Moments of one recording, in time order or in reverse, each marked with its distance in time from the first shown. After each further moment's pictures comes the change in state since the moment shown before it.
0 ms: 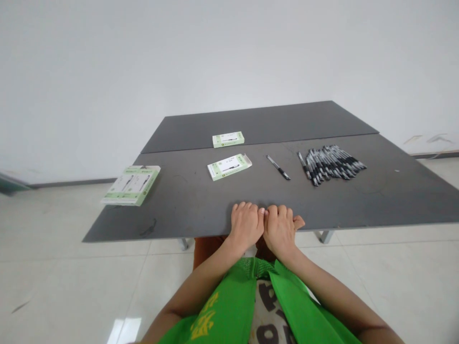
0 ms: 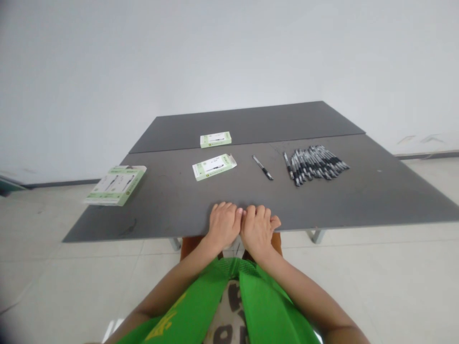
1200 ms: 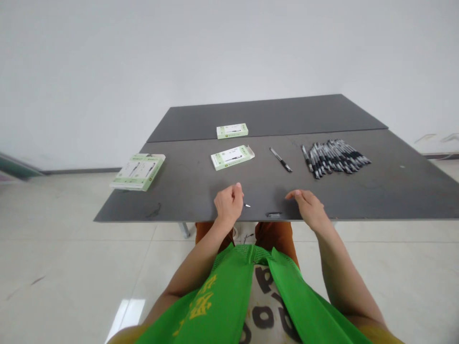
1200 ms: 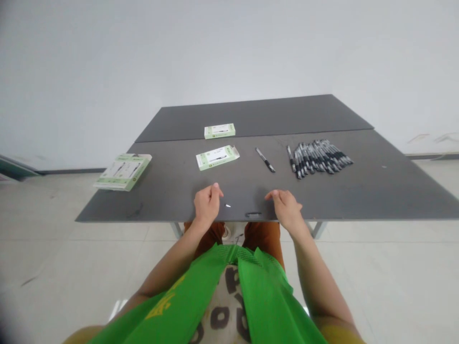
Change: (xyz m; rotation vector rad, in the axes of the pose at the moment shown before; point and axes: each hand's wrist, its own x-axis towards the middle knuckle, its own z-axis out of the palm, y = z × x) left_hand 0.005 -0.041 -0.005 -0.564 0.298 -0.377; right_hand 0.042 0.092 -0.015 0.566 -0.244 0.166
